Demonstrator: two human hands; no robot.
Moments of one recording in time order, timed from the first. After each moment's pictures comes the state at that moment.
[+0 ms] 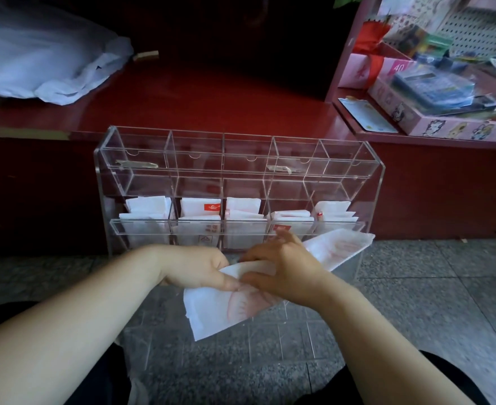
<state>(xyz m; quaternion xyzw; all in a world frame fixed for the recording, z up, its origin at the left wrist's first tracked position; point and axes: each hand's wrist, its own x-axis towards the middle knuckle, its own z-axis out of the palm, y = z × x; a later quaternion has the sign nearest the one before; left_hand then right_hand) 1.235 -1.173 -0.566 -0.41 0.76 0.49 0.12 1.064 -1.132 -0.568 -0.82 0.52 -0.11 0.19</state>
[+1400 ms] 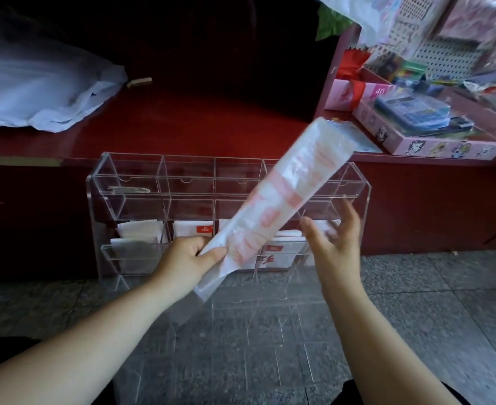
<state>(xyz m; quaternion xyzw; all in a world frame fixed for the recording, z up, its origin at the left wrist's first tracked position) 1.226 -1.174 -0.579 -0.58 0.63 0.39 -0.34 1.037 -1.145 -0.555 -0.41 0.64 -0.59 0.28</state>
